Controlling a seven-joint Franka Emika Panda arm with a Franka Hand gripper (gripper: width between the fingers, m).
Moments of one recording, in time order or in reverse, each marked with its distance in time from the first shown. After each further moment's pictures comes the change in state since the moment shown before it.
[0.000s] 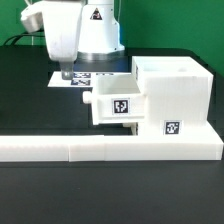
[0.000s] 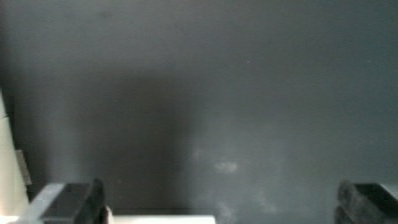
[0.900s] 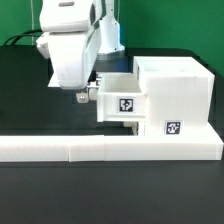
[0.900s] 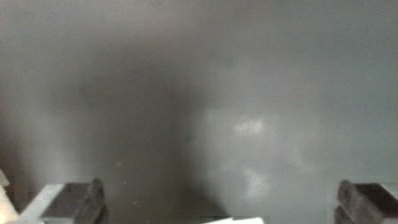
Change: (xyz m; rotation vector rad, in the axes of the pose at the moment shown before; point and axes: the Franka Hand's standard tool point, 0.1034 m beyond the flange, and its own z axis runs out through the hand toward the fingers) arm 0.048 0.014 0.025 0.033 0.045 0.153
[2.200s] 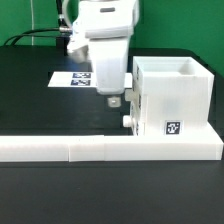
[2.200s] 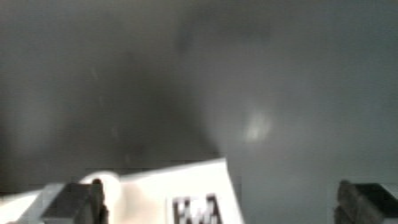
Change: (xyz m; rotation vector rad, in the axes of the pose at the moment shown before) arm 0.014 -0.006 0.008 0.022 0.006 -0.088
